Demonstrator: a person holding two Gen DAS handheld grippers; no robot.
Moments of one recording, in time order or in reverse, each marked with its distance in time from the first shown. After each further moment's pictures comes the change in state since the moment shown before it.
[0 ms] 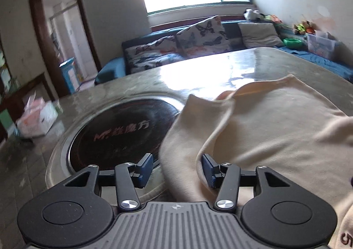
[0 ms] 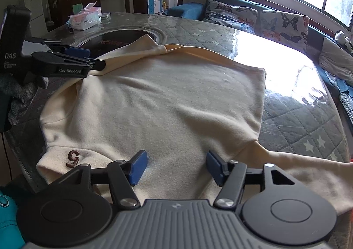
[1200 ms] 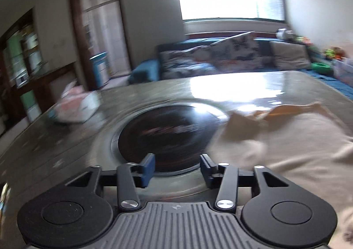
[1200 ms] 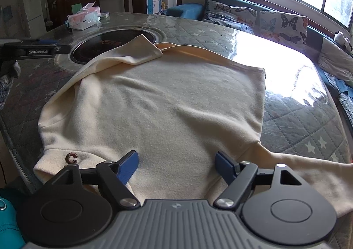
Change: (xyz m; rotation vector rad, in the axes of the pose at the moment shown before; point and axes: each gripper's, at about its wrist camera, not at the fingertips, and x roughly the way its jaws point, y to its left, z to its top) left arm -0.041 0.041 -0.002 -0.136 -0.053 0.101; right arm 0.005 0.003 0.002 -0.003 0.002 -0.011
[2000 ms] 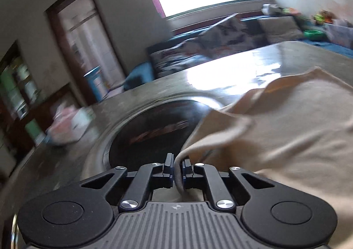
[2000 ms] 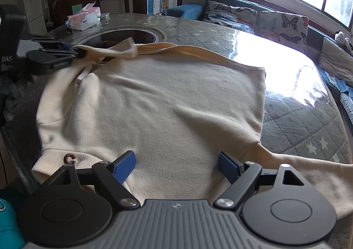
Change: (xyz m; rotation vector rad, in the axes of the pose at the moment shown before) left arm 0.035 -0.019 -0.011 0.143 0.045 0.127; right arm 0.002 -0.002 -0.001 0.005 -0.007 0.008
